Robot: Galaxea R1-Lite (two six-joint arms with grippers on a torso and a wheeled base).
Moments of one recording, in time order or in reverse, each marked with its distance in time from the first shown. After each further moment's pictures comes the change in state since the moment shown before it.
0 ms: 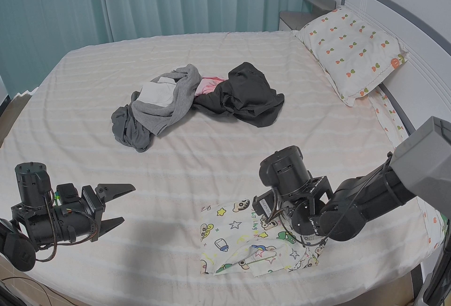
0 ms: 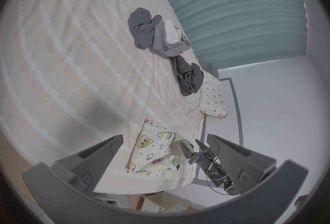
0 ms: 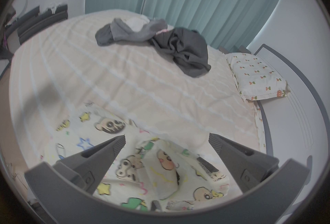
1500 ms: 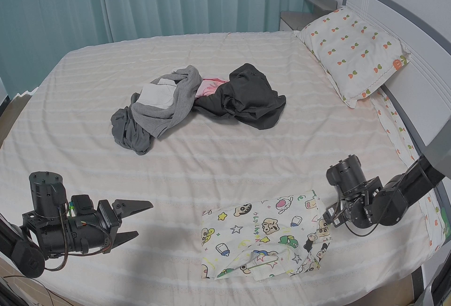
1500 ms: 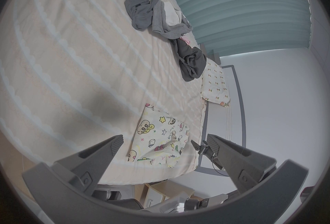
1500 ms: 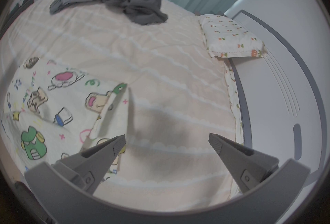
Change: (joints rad) left arm -0.101 0.062 0.030 -0.031 0.011 0.005; right arm -0.286 -0.114 0.281 0.097 -0.031 -0.036
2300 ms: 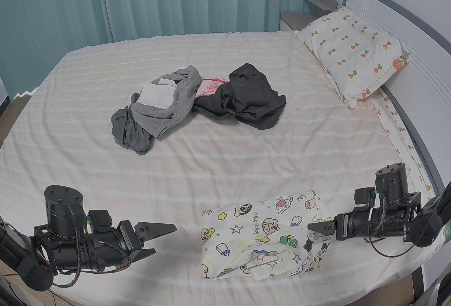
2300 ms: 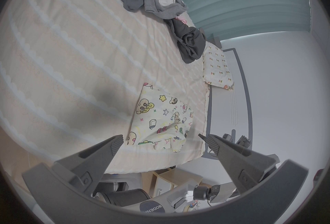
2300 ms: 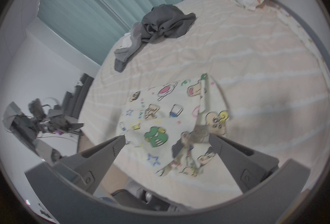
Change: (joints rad) left arm -0.203 0.011 0.030 0.000 0.098 -0.004; right arm -0.115 -0.201 0.364 -0.388 0.821 0.393
